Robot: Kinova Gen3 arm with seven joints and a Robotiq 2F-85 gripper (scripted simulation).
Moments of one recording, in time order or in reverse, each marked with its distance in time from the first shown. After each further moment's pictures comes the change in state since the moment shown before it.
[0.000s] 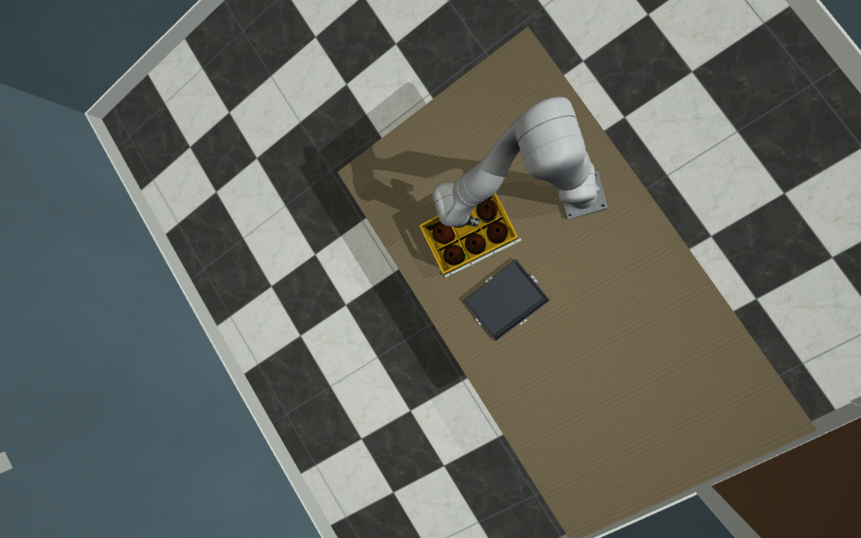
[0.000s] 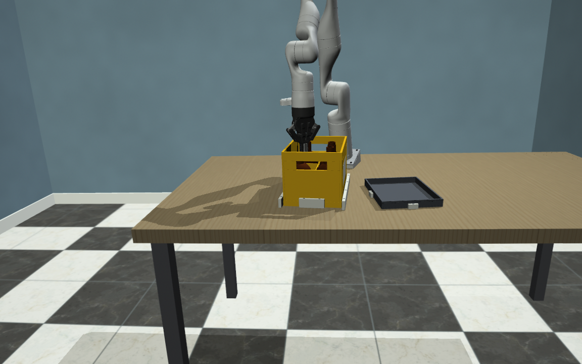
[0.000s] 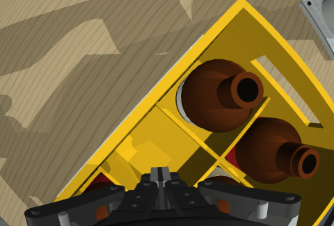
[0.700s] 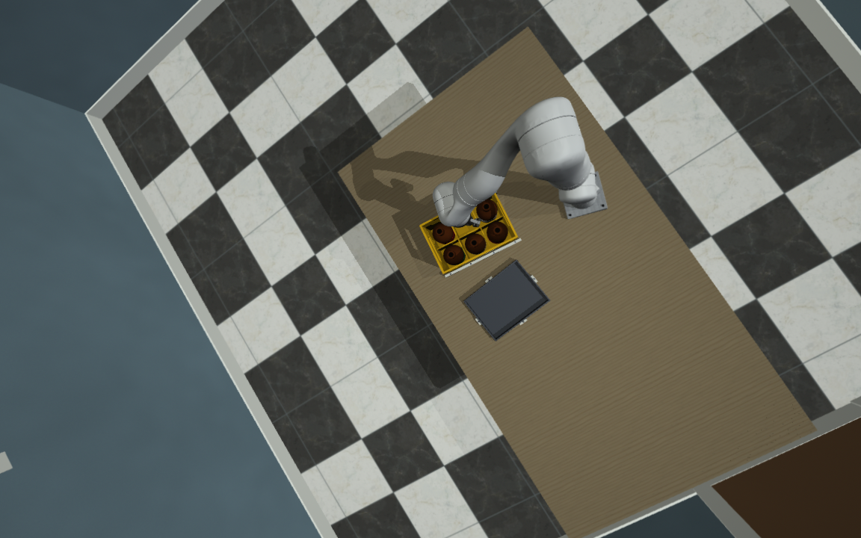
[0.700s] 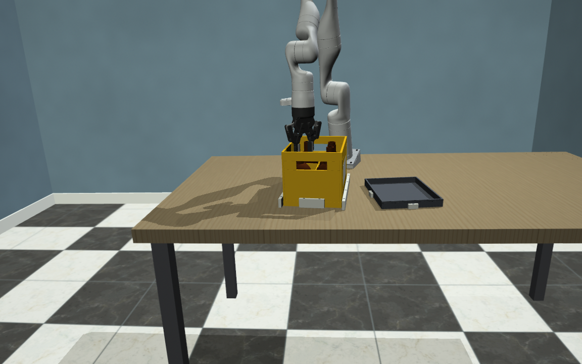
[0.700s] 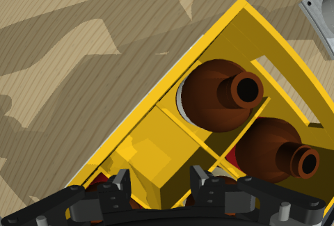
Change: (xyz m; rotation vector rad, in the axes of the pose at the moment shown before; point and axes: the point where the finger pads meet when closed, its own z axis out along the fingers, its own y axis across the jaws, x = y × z) arm 0.000 0.000 0.000 0.000 0.000 0.000
